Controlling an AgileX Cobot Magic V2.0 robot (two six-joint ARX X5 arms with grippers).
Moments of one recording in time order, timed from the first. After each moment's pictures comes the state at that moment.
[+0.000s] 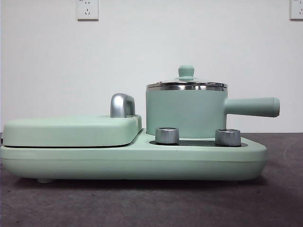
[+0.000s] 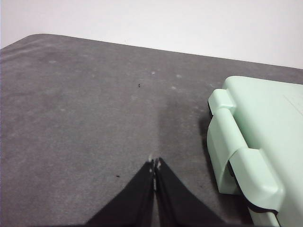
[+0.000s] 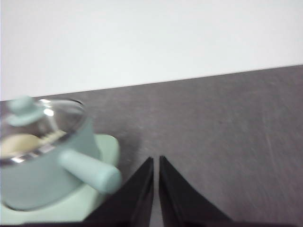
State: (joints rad) left arm -0.05 0.01 0.03 -0.18 -0.06 -0.14; right arm 0.08 0.07 0.27 -0.29 -0.05 0.21
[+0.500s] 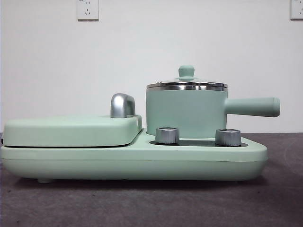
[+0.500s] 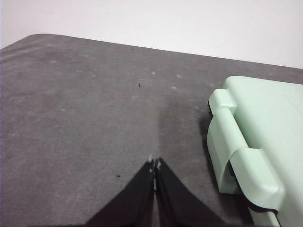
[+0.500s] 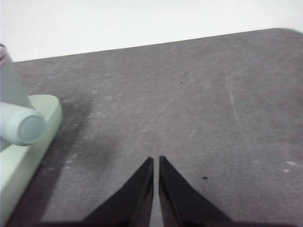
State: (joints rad) left arm -0.05 0.01 0.03 -0.18 -0.06 -0.14; right arm -0.03 0.01 0.02 -0.16 -0.03 0.15
